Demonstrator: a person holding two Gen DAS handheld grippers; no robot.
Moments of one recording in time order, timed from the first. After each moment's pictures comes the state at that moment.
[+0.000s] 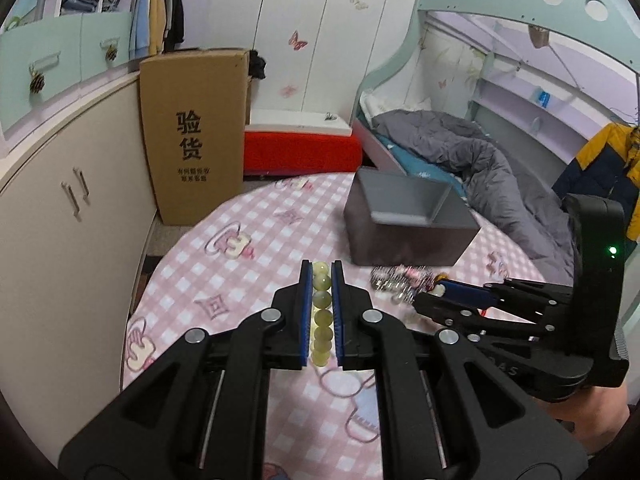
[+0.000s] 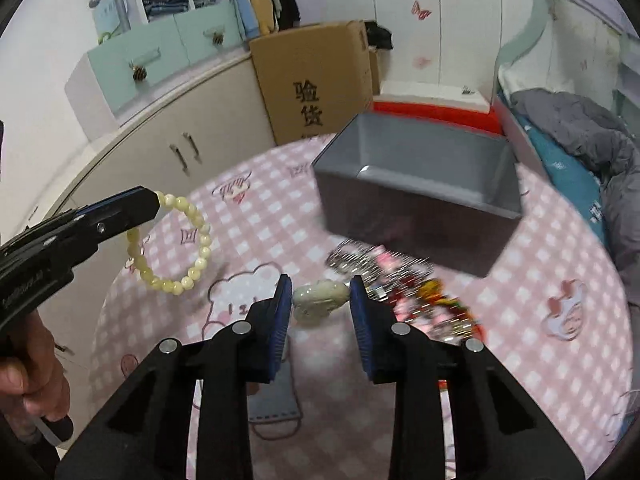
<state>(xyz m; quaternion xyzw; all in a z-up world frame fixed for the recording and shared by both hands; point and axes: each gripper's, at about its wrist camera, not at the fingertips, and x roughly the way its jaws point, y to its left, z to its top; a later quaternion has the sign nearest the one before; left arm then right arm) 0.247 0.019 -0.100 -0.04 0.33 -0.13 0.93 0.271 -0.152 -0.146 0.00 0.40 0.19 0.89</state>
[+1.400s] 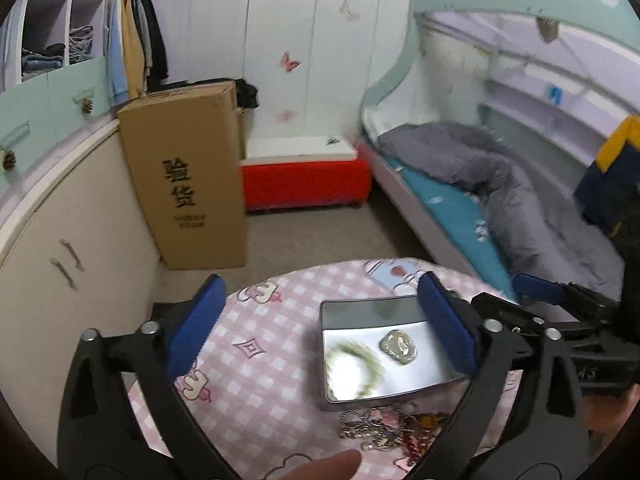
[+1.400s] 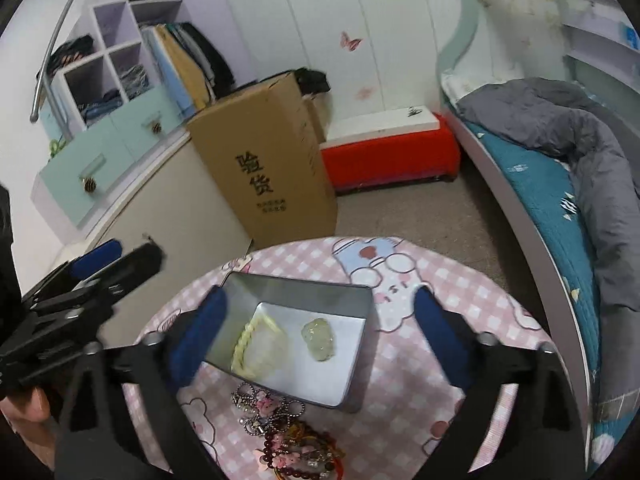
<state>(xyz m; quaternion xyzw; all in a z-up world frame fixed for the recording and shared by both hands) 0.363 -0.054 -0.052 -0.01 0.31 -0.12 0.94 0.355 -0.253 -0.086 0.11 0.36 0.12 0.92</state>
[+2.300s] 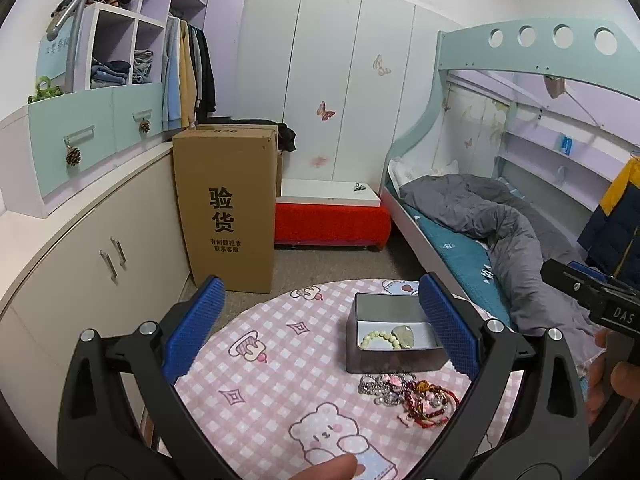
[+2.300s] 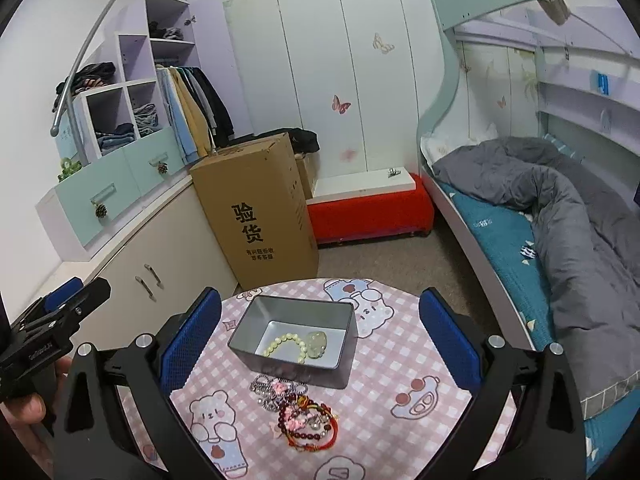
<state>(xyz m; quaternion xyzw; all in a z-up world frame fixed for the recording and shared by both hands) 0.248 -0.004 -0.002 -0.04 0.23 -0.06 0.97 0.257 -0.253 -0.013 0.08 0.26 0.08 0.96</state>
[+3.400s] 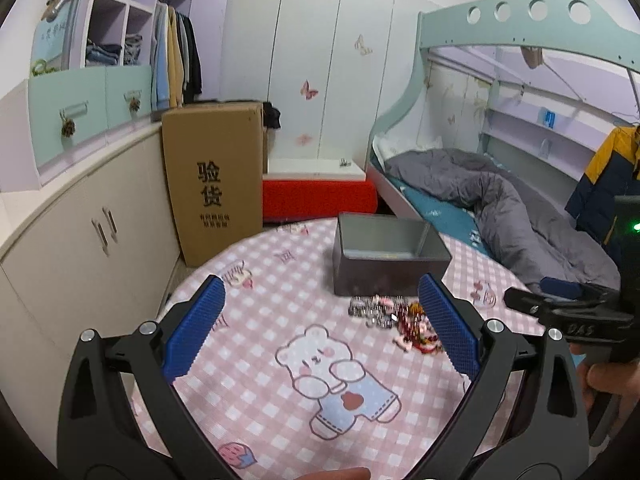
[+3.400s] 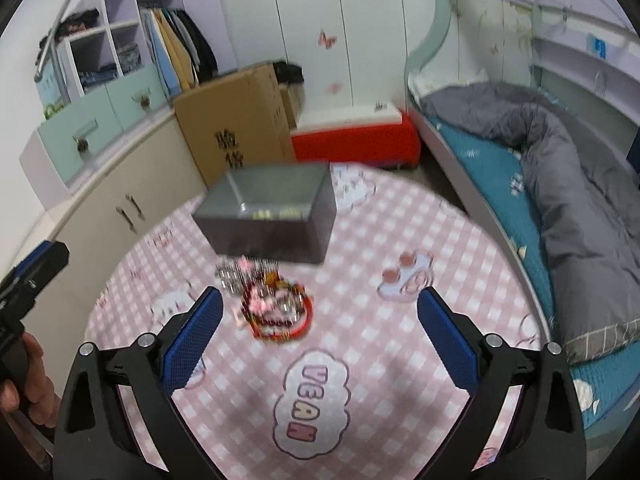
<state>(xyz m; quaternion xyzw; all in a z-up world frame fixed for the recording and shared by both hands) 0.194 -0.016 -0.079 -0.02 0.25 -0.09 0.96 0.220 -0.253 -0.118 0.07 0.38 0.07 0.92</state>
